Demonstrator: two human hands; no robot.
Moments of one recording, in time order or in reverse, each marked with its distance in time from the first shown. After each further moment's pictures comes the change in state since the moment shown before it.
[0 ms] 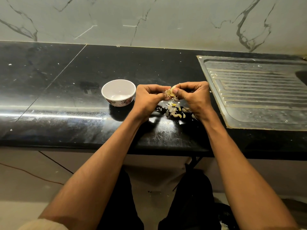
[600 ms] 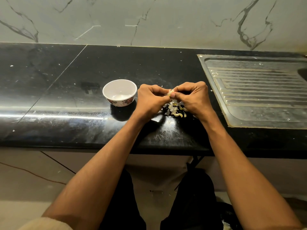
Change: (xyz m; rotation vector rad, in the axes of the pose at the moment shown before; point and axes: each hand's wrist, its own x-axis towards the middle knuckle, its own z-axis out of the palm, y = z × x) left_hand -0.002 -0.004 0.004 0.206 0.056 0.056; right_hand 0.002 0.009 -0.001 -0.191 -0.059 -0.094
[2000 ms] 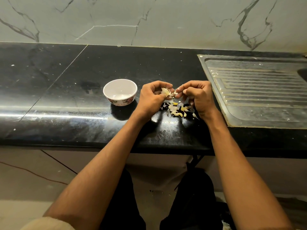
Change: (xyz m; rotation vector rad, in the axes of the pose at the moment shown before) left_hand 0.002 0.003 0.000 -0.043 -0.068 -0.035; right_hand -0.005 -0.016 -0.009 0.268 -0.011 0.138
